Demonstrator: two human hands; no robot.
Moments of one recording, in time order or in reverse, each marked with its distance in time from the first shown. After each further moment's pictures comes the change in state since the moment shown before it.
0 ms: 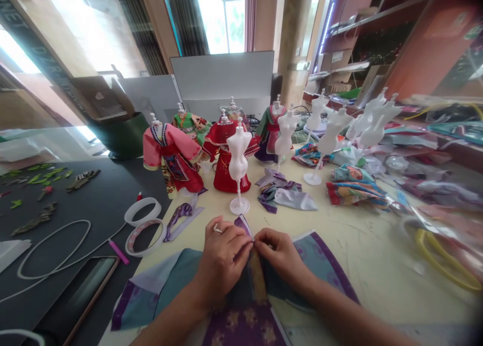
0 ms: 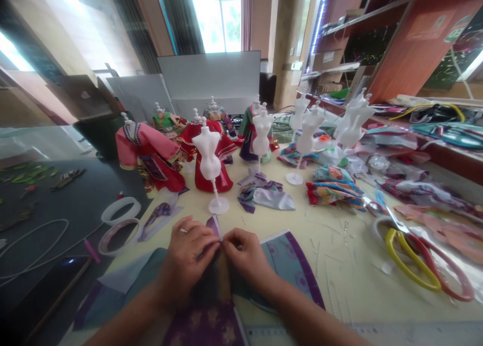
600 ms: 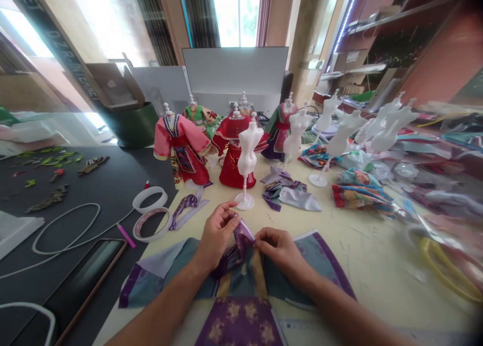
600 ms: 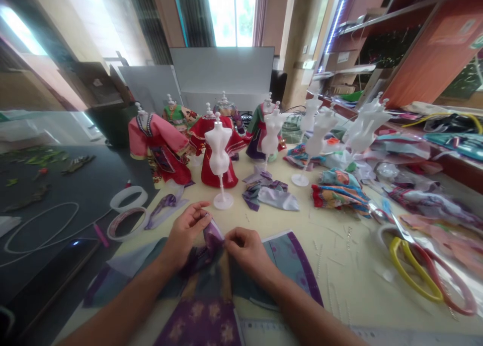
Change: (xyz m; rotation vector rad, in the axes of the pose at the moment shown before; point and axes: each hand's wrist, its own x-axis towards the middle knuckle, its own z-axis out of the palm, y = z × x) left_hand 0.004 -0.024 0.010 -0.869 0.060 -0.849; right_hand 0.002 0.005 0.001 0.071 -0.131 0.114
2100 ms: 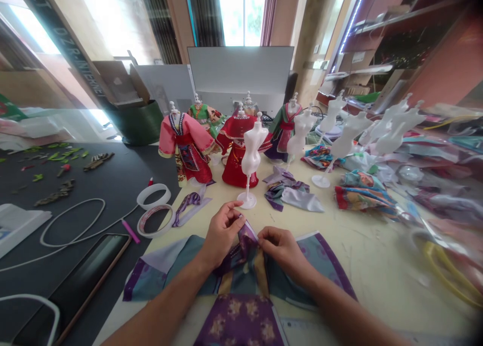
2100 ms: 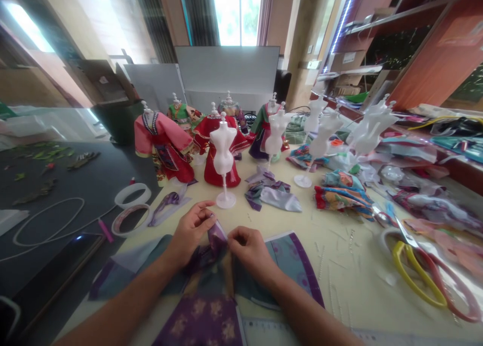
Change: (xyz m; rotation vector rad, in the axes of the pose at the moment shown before) left_hand -0.003 0.007 0.002 -0.059 -0.045 -0.034; right_hand 0.001 -0.001 0.000 -0.020 0.015 -0.012
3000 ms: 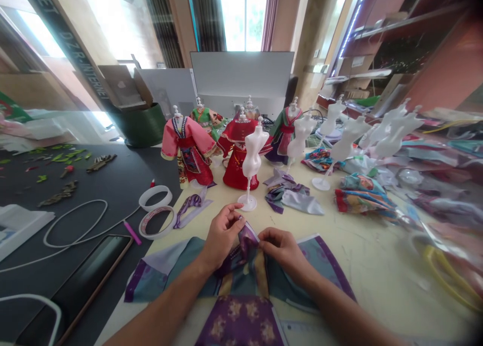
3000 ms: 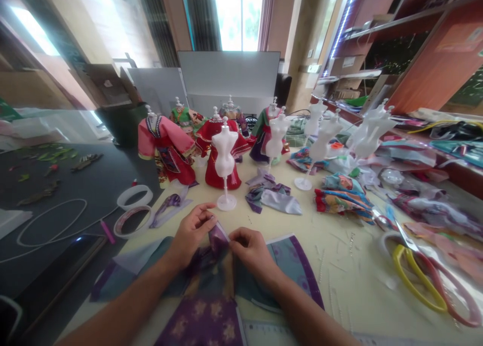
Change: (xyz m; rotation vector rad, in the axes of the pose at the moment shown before) left_hand 0.001 -0.002 -0.001 -0.011 -0.001 0.011; right_hand 0.001 0.000 -0.002 0.032 -0.011 0.028
